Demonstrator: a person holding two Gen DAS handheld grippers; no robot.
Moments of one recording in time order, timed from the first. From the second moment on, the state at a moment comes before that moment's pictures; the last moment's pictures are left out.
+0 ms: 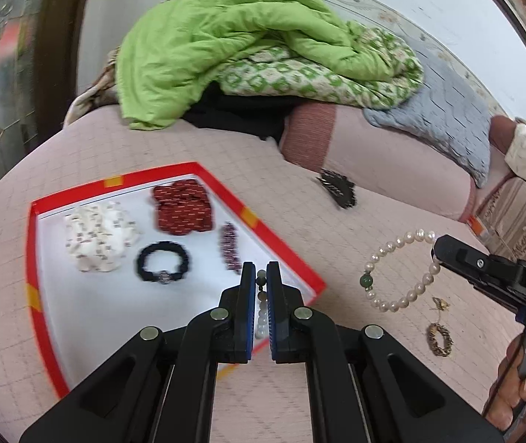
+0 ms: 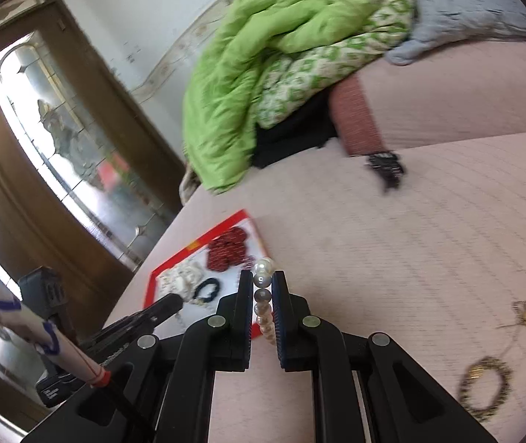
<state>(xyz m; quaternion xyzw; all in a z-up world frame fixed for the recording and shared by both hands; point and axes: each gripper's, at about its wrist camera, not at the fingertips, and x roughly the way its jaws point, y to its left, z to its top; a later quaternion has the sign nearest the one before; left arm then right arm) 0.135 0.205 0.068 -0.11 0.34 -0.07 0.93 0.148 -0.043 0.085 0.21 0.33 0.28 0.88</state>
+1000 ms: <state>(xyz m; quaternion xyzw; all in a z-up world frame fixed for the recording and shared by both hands) 0.151 0.319 0.029 -0.16 0.38 0.06 0.91 0.205 0.096 0.018 0.17 0.43 0.32 0.83</state>
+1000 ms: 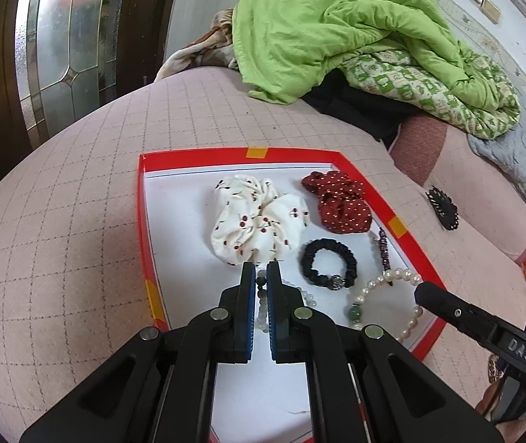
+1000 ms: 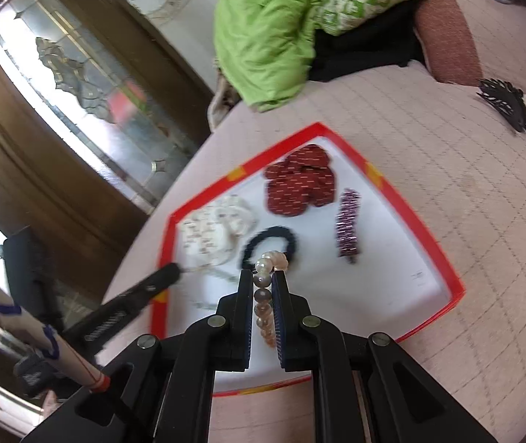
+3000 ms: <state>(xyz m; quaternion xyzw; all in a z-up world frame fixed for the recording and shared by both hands) 0.156 0.305 0.020 -0.10 0.41 0.11 0.90 0.203 0.082 0.020 0.11 0.42 0.24 0.87</state>
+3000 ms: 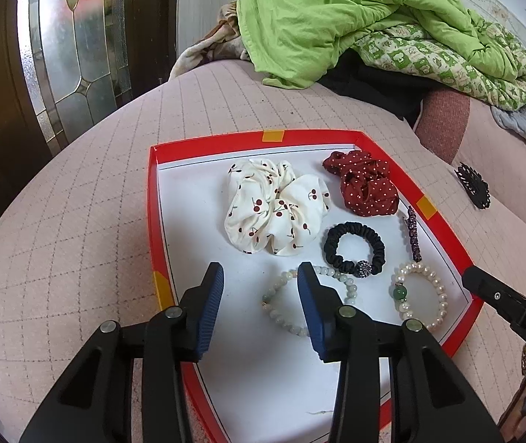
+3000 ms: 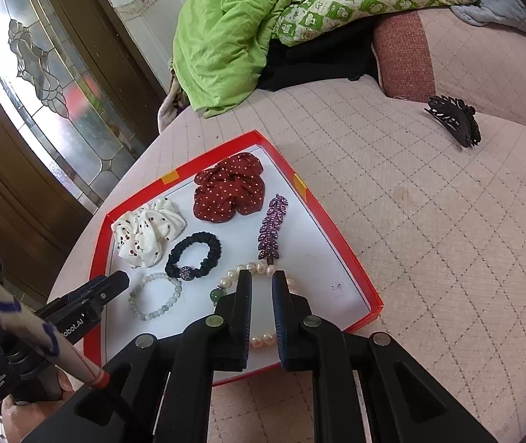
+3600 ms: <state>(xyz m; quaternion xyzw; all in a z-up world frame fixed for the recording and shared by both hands) 0.157 0.306 0.021 -0.09 0.41 0.12 0.90 0.203 0.081 0.017 0.10 0.43 0.23 0.87</state>
